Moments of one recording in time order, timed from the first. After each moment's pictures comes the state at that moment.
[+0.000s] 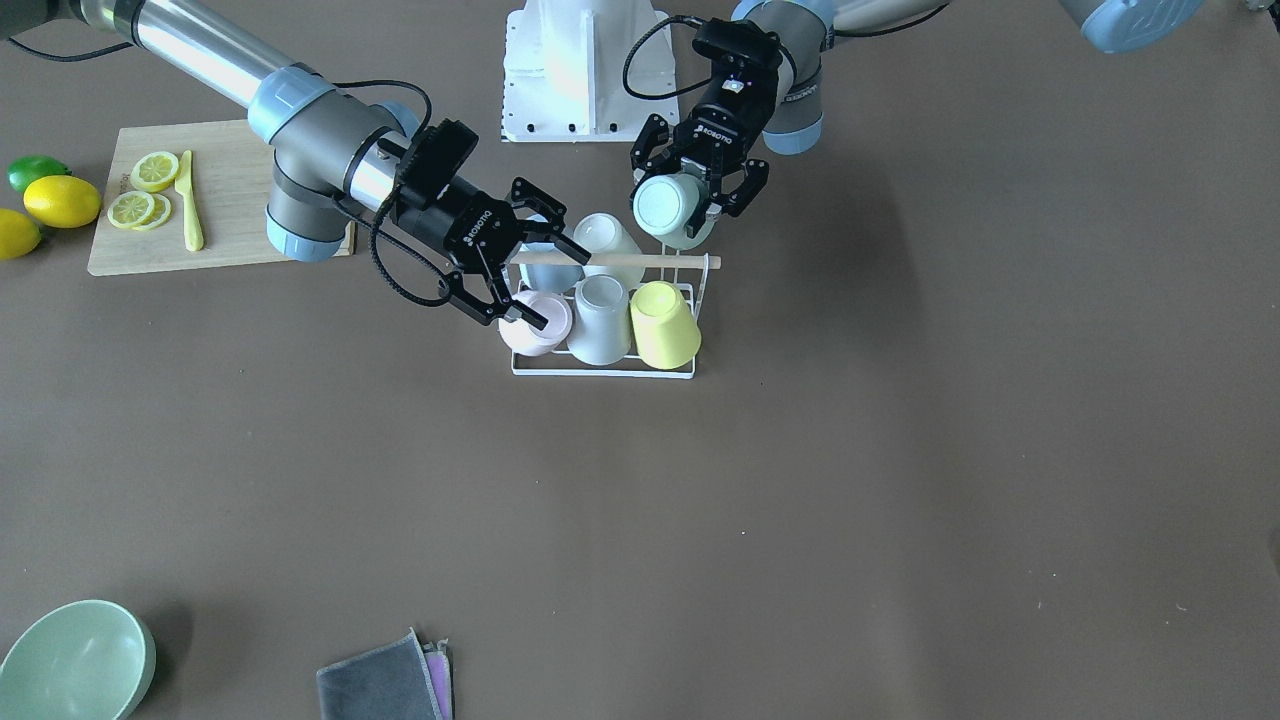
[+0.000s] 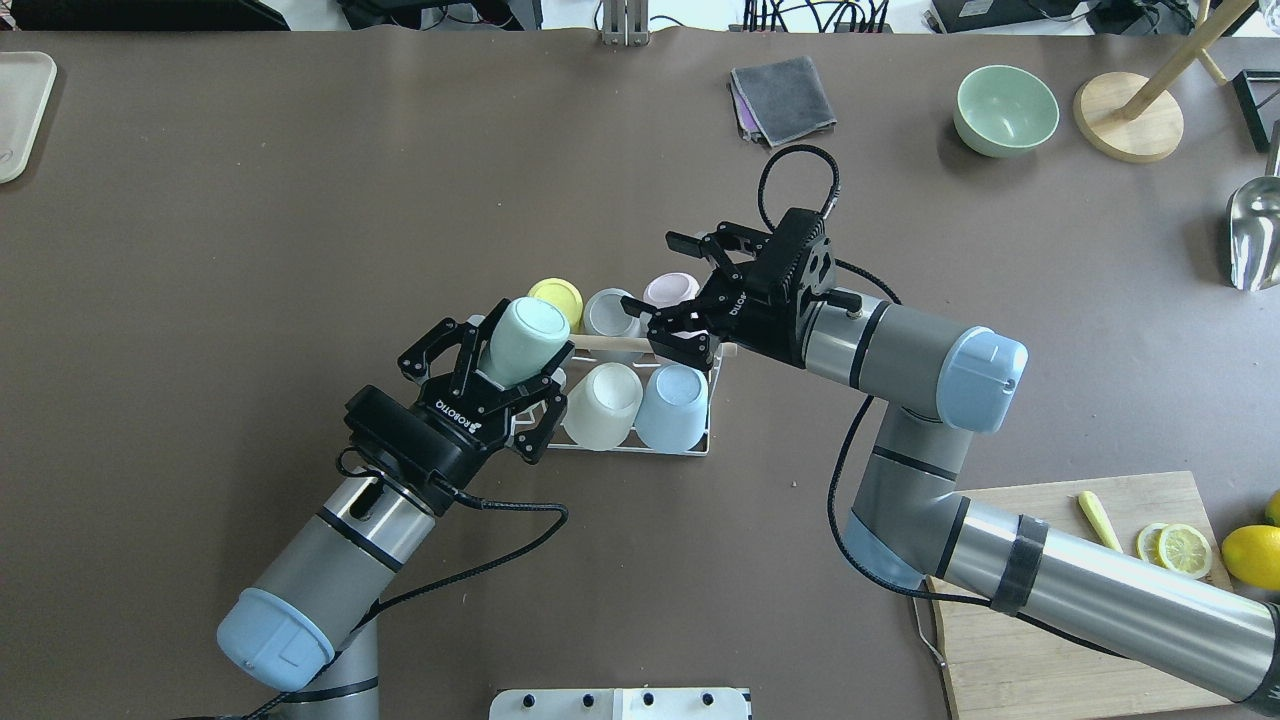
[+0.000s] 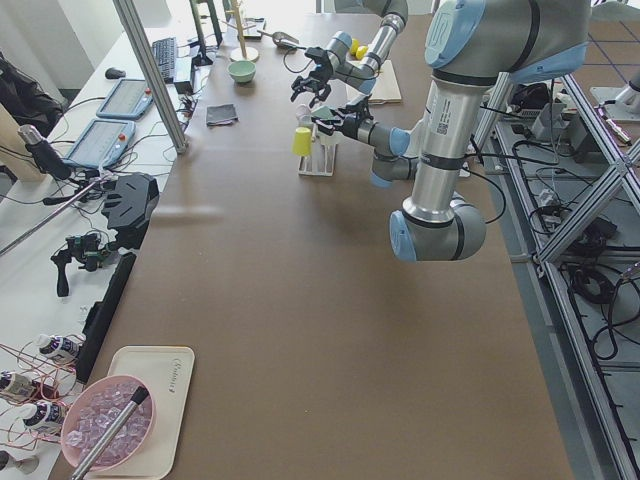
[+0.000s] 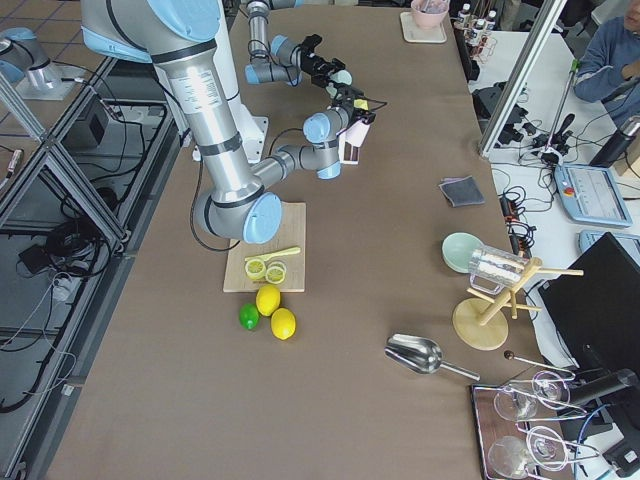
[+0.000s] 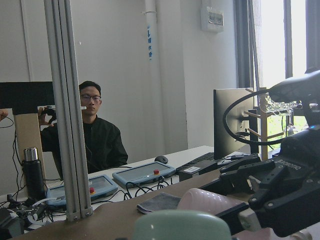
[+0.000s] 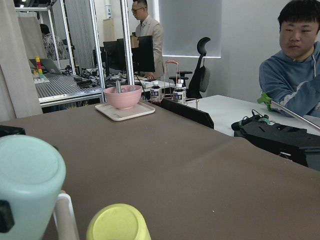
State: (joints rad) left arm -0.18 -2.02 -1.57 -3.22 -0.73 -0.19; right arm 0.51 -1.07 1.44 -0.02 1.53 0.42
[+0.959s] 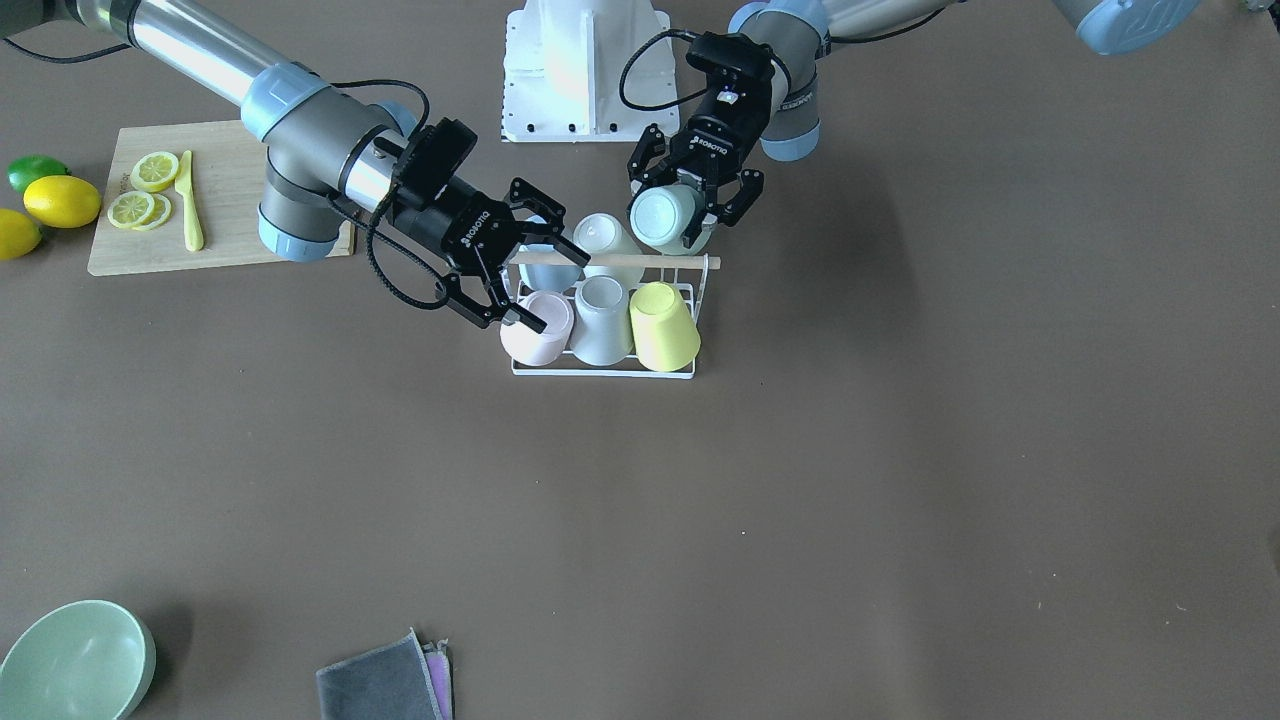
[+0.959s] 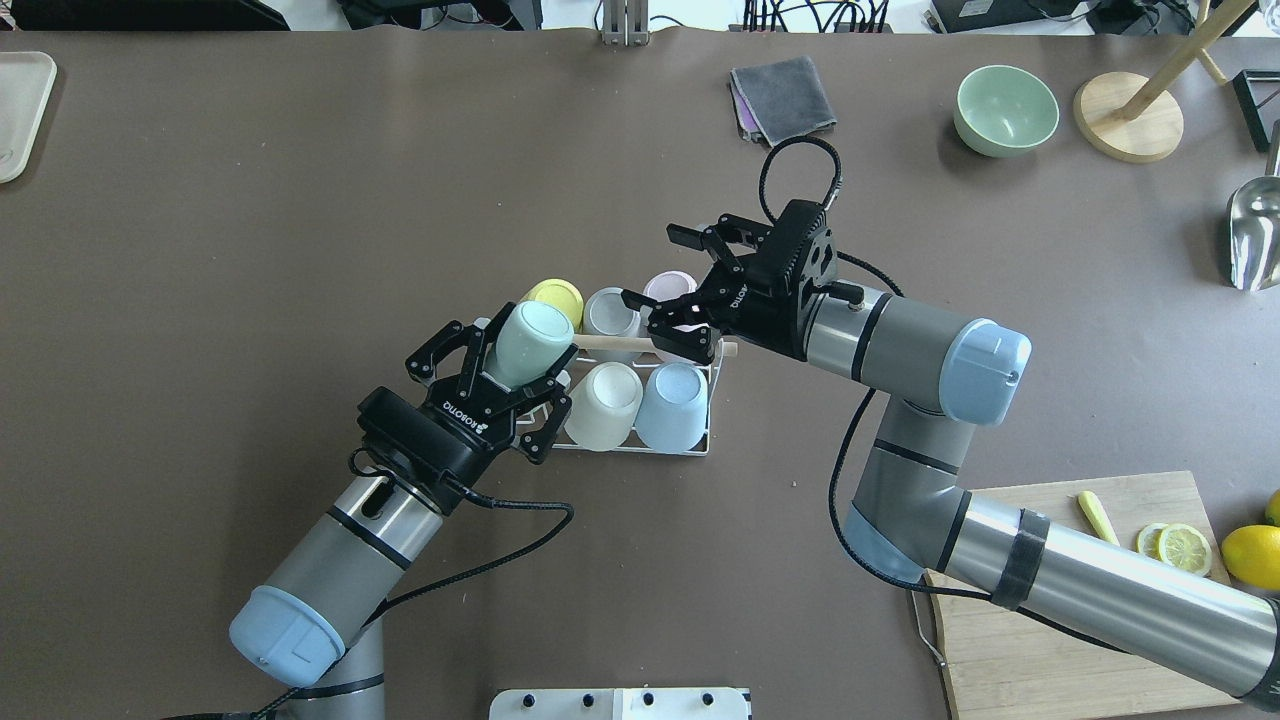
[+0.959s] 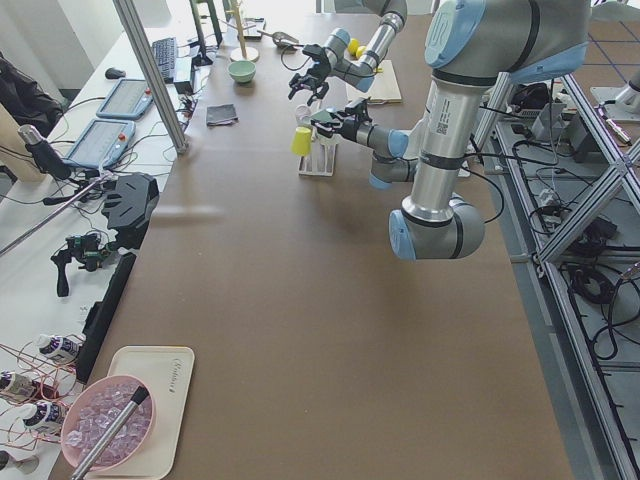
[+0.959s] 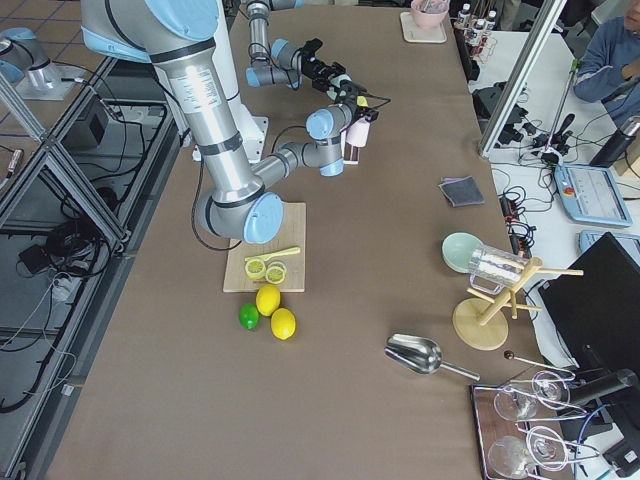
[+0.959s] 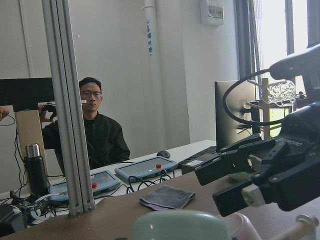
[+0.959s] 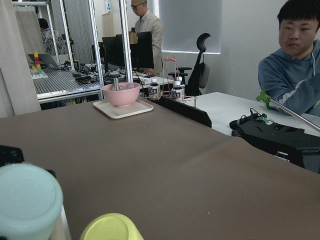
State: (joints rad) left arm -0.18 -2.03 -1.53 -3.22 -0.73 -0.19; right arm 0.54 -1.07 1.48 -0.09 1.57 0.43
